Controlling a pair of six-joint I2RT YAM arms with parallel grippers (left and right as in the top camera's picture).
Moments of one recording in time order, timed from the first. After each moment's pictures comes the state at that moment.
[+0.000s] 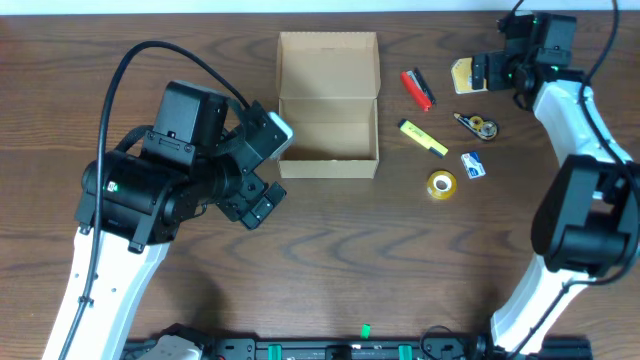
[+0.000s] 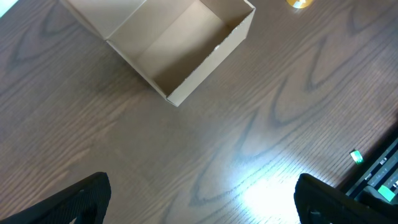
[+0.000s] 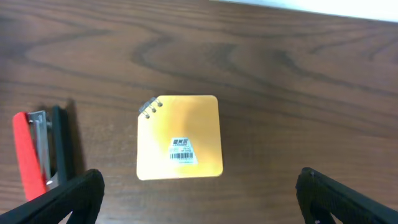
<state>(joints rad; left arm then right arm) -0.38 1.28 1.57 -1.34 0.20 0.42 -0.15 2.07 1.58 -0.33 -0.11 -0.20</state>
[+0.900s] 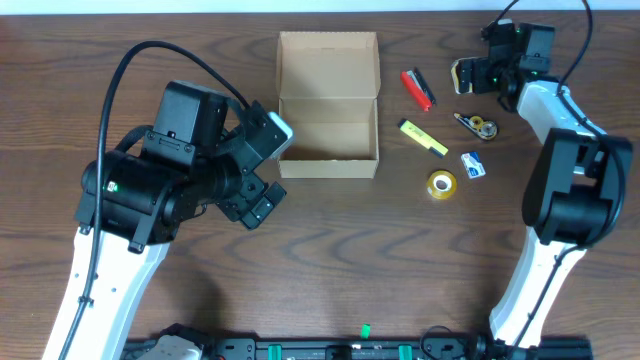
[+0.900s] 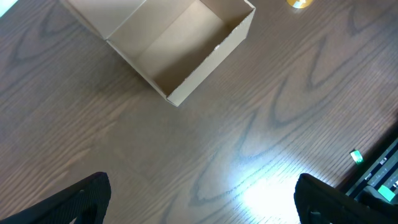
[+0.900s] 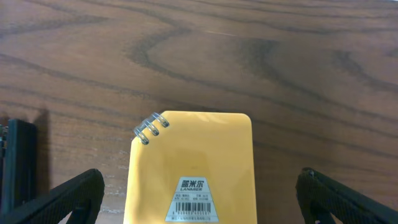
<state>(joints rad) -0.38 1.28 1.57 -1.34 0.20 0.42 -0.15 2.26 1.62 -0.17 -0.20 -0.21</state>
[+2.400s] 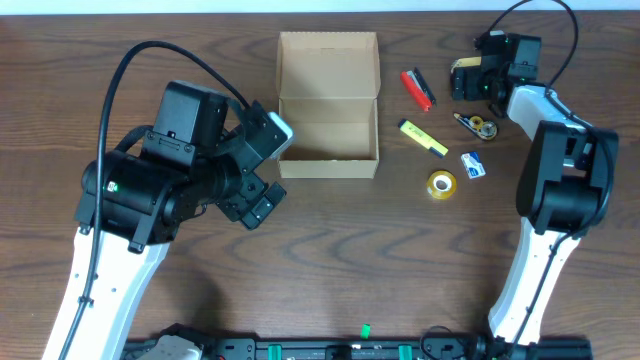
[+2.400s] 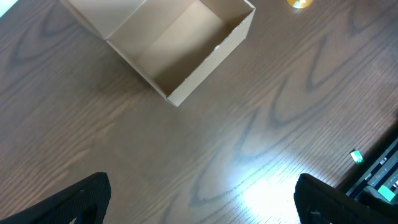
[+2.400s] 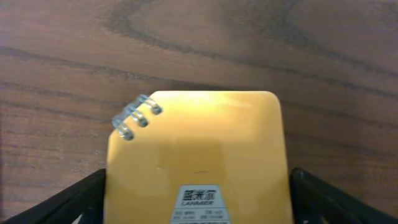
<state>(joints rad) -0.38 1.28 1.57 -1.34 0.20 0.42 -0.14 2.35 1.63 -0.14 -0.18 -0.17</state>
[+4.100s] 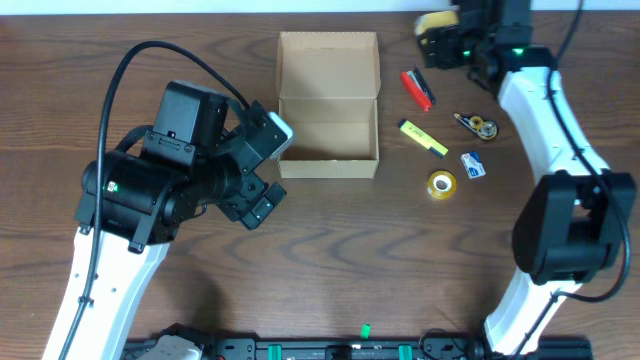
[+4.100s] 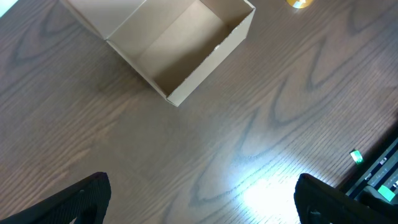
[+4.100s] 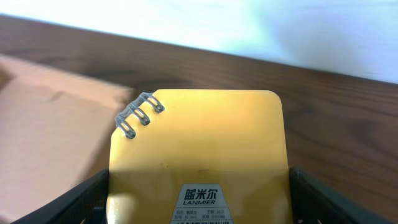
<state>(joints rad) -0.38 1.28 1.57 -1.34 0.20 0.42 0.06 2.00 1.69 -0.41 -0.28 -0.06</state>
